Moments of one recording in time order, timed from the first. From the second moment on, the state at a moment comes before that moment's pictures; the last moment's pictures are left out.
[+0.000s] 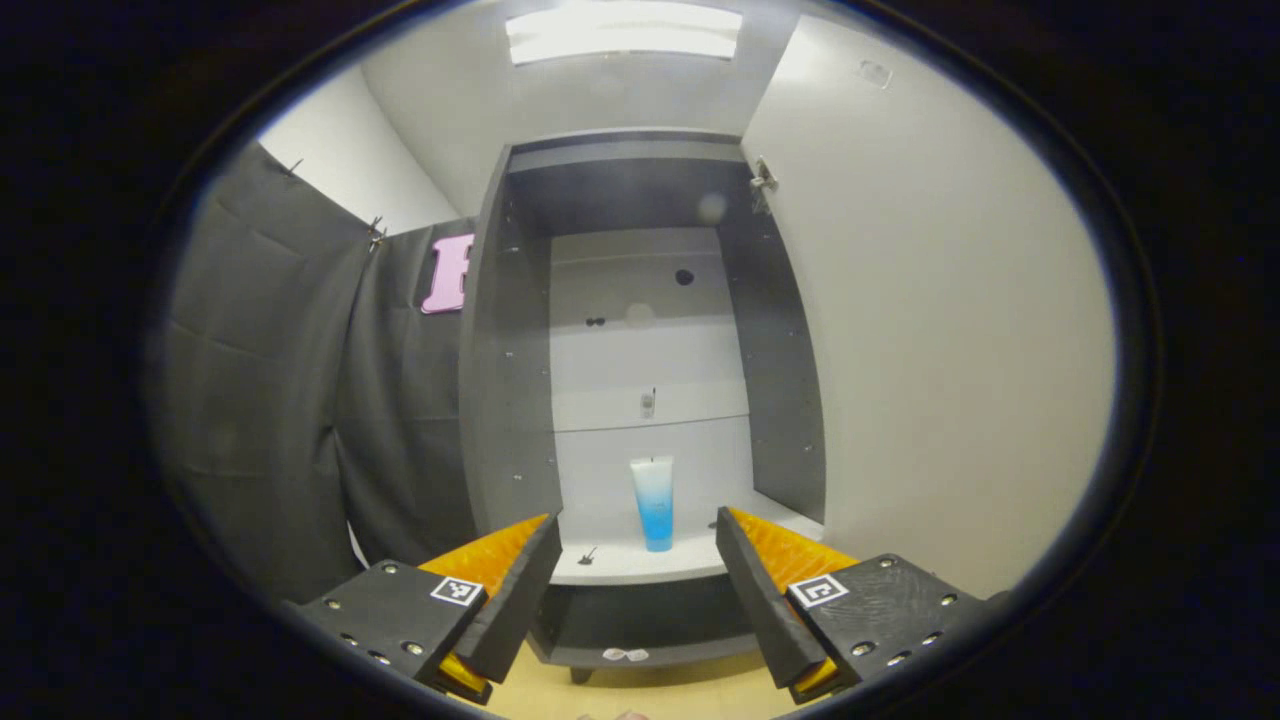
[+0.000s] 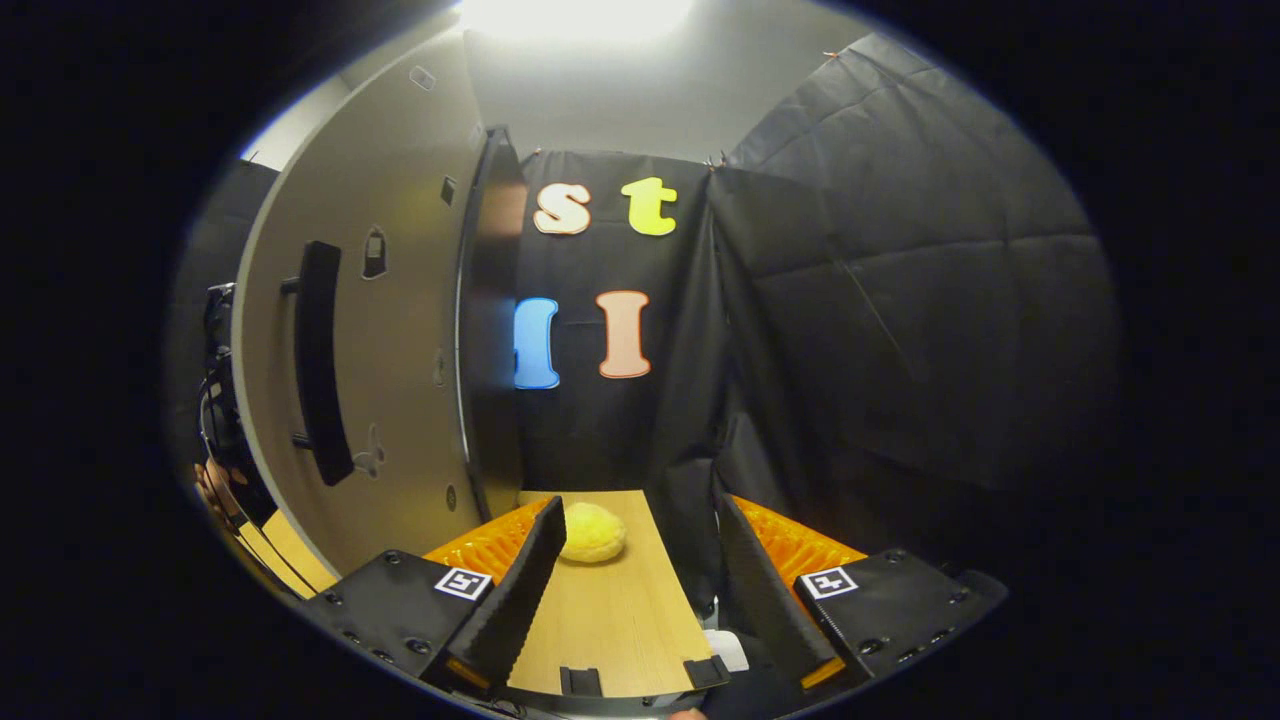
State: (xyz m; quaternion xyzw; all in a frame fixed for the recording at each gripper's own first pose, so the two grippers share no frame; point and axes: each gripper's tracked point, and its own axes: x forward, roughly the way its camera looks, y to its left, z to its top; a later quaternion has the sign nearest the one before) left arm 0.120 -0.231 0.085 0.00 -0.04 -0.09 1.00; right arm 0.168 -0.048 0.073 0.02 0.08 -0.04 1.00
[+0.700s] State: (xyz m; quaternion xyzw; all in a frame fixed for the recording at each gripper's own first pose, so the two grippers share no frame) left arm 0.276 -0.264 0.048 -0.02 0.01 -0.13 0.99; right arm 0.190 -0.074 0.049 0.08 0.11 -0.17 0.98
